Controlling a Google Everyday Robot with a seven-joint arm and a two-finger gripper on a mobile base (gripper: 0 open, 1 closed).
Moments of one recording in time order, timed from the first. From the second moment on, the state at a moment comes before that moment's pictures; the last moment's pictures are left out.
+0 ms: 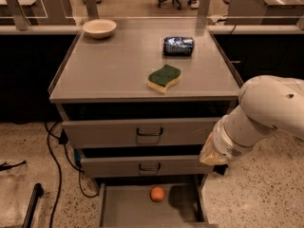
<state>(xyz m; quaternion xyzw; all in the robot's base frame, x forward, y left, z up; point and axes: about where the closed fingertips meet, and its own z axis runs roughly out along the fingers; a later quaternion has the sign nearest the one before) 0.445 -0.165 0.733 -0.61 0.78 0.05 0.15</state>
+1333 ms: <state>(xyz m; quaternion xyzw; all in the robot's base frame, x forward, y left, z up) 0.452 -0.171 0.596 -0.59 0.78 0.11 0.20</state>
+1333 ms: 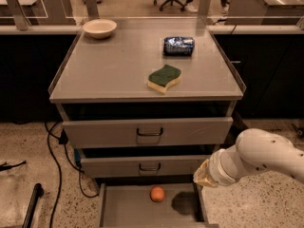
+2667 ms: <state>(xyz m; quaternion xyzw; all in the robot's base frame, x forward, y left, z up) 0.455 -0.163 0.474 -0.56 0.79 0.14 0.21</state>
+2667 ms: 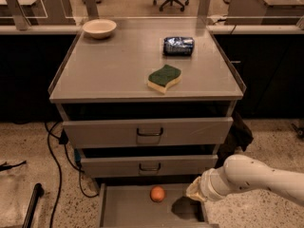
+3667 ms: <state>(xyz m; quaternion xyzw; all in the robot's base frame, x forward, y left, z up) 0.483 -0.136 0.344 -0.53 0.79 0.16 0.26</state>
